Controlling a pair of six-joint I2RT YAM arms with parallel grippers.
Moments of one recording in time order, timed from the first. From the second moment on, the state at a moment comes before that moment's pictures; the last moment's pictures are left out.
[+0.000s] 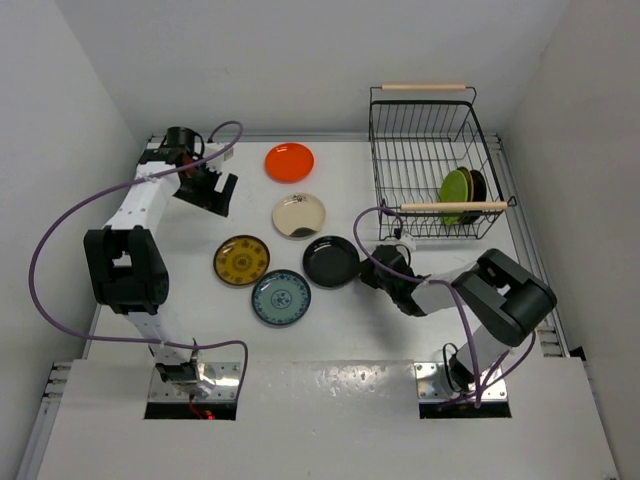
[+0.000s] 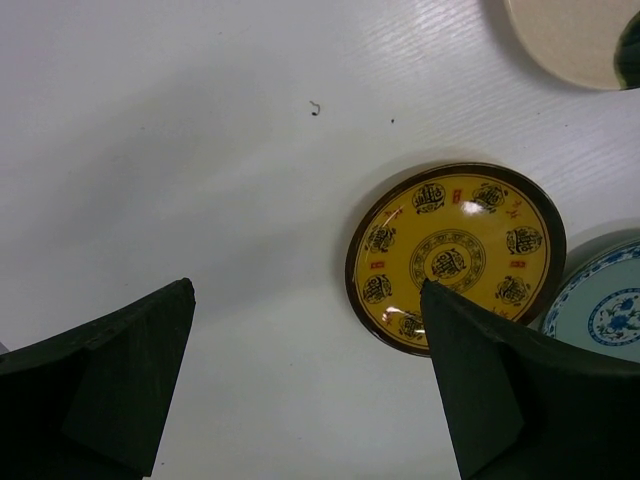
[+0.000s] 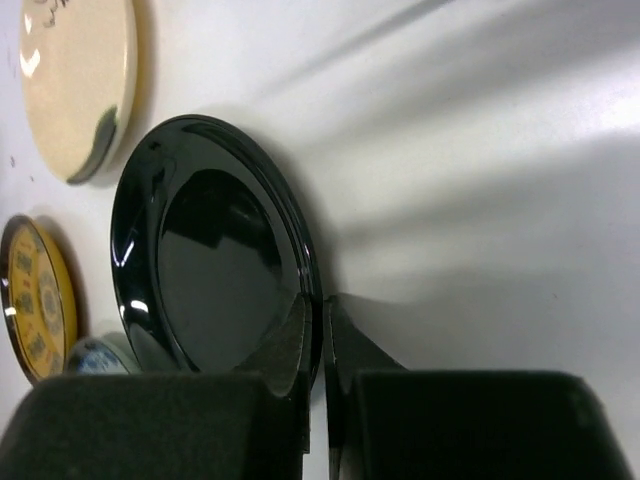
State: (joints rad) left arm 0.03 1.75 1.53 -0.87 0.19 0.39; right arm 0.66 1.64 0.38 0.61 0.28 1.05
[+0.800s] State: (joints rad) left arm 0.03 1.74 1.56 -0.87 0.17 0.39; right arm 0.54 1.44 1.63 -0.45 0.63 -0.12
